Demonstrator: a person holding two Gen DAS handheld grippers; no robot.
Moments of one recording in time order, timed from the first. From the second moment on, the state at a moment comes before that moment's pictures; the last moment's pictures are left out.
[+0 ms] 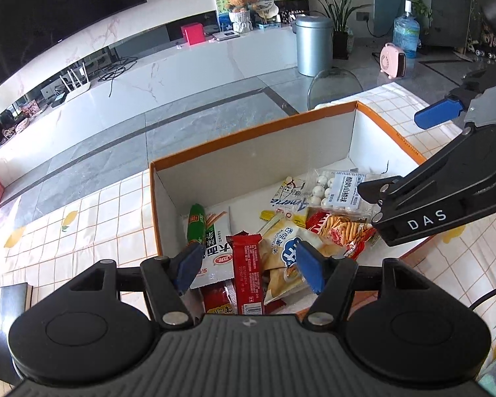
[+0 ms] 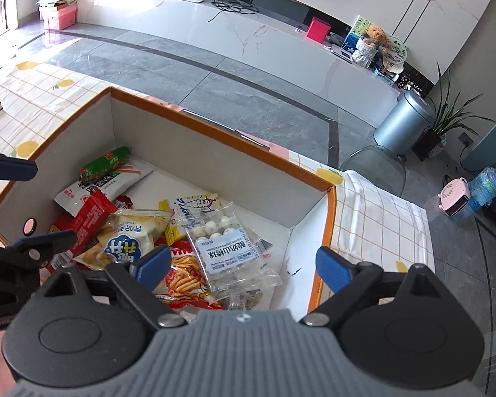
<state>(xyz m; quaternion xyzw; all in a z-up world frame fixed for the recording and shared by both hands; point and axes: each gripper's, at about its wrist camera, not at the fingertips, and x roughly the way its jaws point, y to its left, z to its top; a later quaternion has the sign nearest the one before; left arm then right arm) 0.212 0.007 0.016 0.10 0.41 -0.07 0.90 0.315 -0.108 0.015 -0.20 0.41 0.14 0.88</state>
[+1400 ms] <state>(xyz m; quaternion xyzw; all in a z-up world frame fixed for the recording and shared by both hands) 0.048 0.022 0.016 0.04 0.28 0.07 0.96 0.048 -0.142 0.010 -0.02 0.21 0.09 0.97</state>
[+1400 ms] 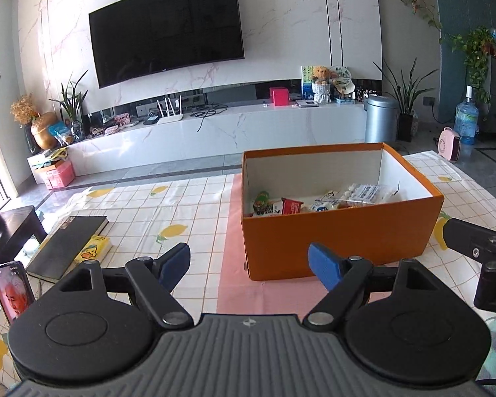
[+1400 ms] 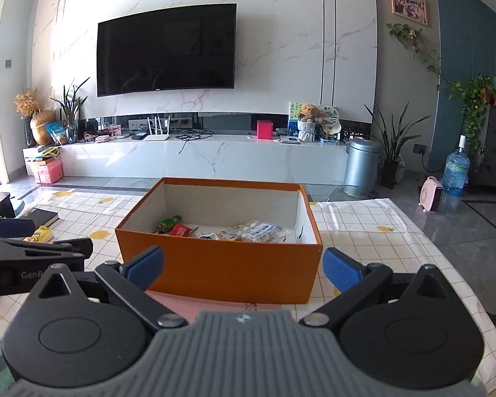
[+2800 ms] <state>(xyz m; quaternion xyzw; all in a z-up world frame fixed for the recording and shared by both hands) 0.062 0.012 -0.003 0.04 0.31 0.07 0.95 0.073 -0.148 -0.017 0.00 0.22 0.07 0.97</state>
